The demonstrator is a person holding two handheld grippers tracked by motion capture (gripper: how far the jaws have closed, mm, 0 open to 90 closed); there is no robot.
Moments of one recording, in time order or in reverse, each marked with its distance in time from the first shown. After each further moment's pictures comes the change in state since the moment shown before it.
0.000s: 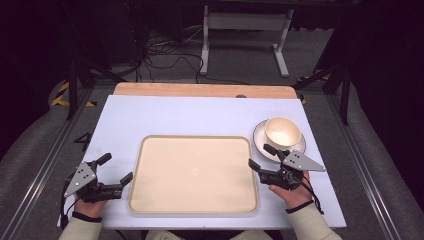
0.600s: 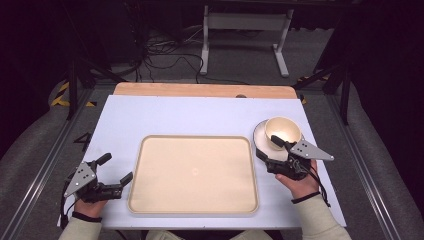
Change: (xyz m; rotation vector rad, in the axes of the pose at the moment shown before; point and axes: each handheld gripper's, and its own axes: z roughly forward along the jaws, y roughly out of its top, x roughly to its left) left arm 0.000 0.000 0.000 0.000 0.000 0.000; right arm -0.025 0.018 -0.002 0.025 -0.056 0.014
